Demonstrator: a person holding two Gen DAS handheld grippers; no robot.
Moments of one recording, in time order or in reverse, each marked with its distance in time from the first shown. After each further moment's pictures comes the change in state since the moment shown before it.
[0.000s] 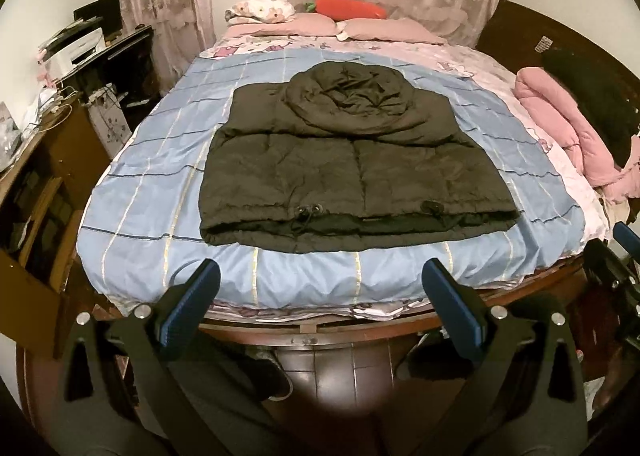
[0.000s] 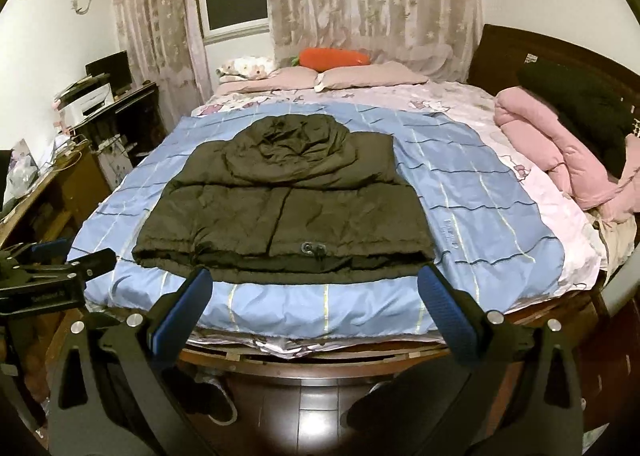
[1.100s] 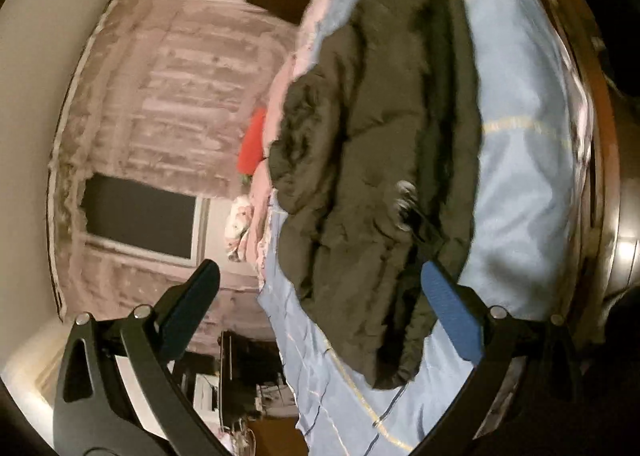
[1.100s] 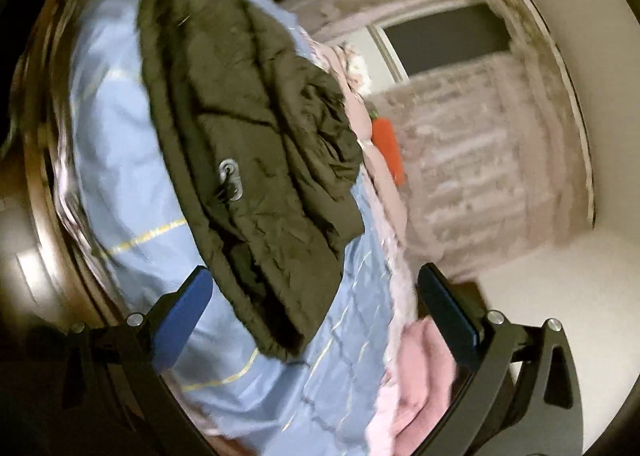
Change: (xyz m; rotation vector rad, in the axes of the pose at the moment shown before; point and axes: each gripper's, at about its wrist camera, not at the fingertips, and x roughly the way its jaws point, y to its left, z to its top) left arm 0.173 0.019 -0.081 1.393 -0.411 0.398; right arm 0.158 0.000 -0.094 -1.248 -0.187 -0.329
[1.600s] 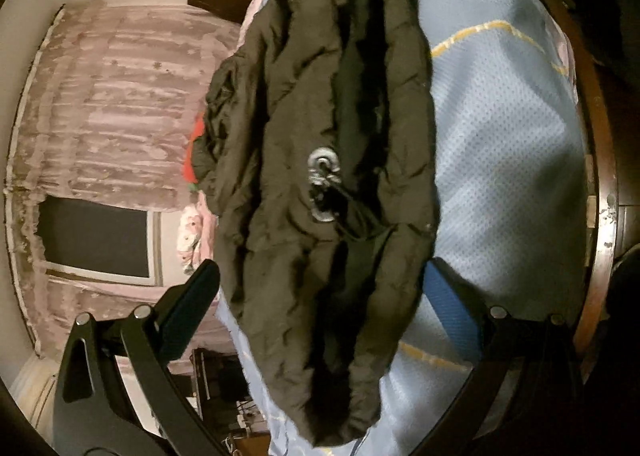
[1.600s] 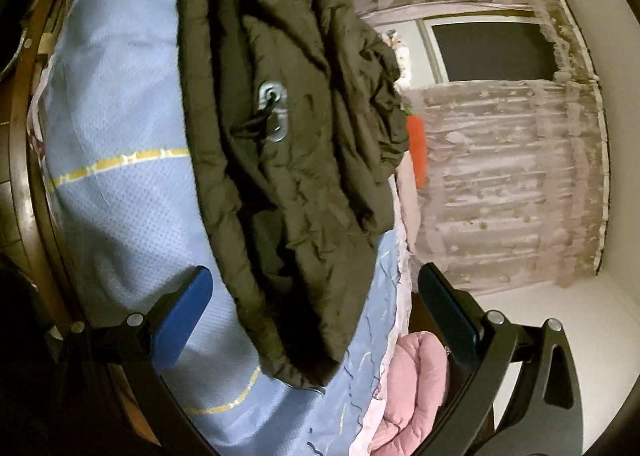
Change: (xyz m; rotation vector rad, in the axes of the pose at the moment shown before) left arm 0.072 -0.042 -0.011 0.080 -0.013 -0.168; right arm 0.085 0.036 -0.022 -0.164 0.066 0.053
